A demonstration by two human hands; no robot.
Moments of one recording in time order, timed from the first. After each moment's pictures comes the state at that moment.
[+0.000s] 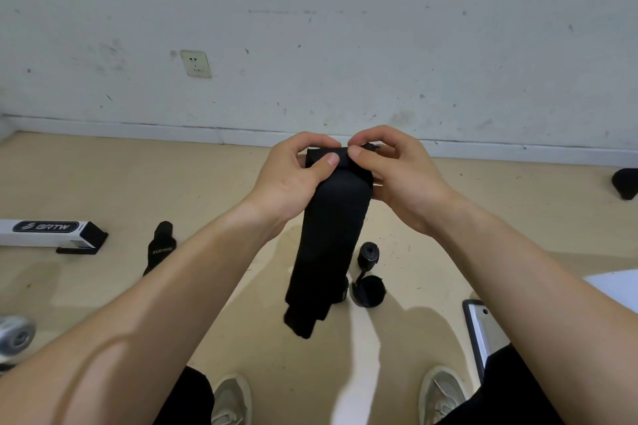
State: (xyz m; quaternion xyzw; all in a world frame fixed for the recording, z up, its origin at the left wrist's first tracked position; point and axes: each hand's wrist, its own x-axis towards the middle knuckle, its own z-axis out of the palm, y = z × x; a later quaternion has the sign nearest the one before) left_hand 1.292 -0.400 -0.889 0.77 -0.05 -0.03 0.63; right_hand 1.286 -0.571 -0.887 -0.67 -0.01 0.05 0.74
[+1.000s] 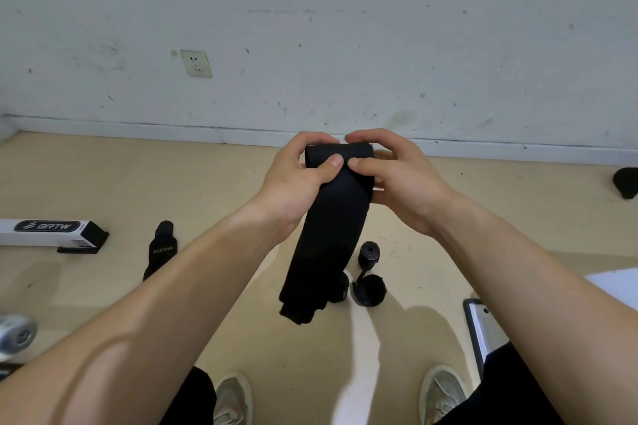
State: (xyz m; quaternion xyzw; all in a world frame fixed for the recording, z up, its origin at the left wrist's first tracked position) left_hand 1.289 -0.407 -0.894 0.70 -0.01 -0.07 0.71; right_hand 1.285 -0.573 -0.889 -0.68 0.00 0.07 0.73
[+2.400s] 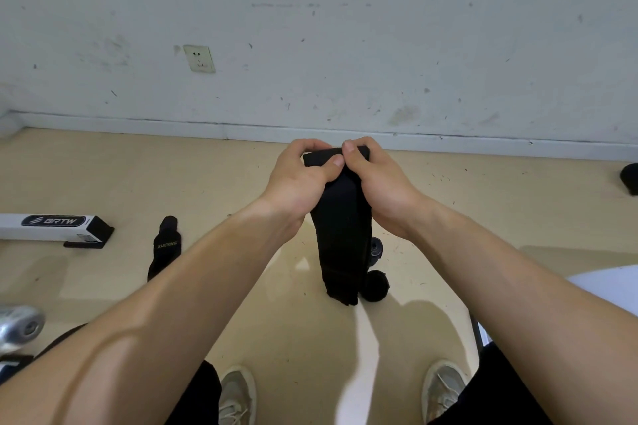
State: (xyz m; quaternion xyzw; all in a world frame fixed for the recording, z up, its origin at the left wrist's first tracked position) left_hand 1.292 -0.411 -0.905 0.71 0.08 -0.07 0.70; right_hand 1.292 -0.543 -0.913 -0.69 0.03 0.07 0.72
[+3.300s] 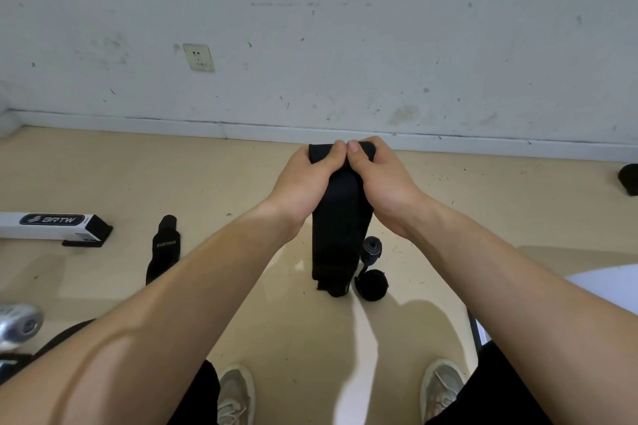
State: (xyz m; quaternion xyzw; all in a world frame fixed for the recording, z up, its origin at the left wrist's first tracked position) left_hand 1.291 -0.413 -0.905 0.72 0.02 -0.11 0.69; right_hand 1.293 -0.544 -0.913 -0.70 0.04 0.03 0.71
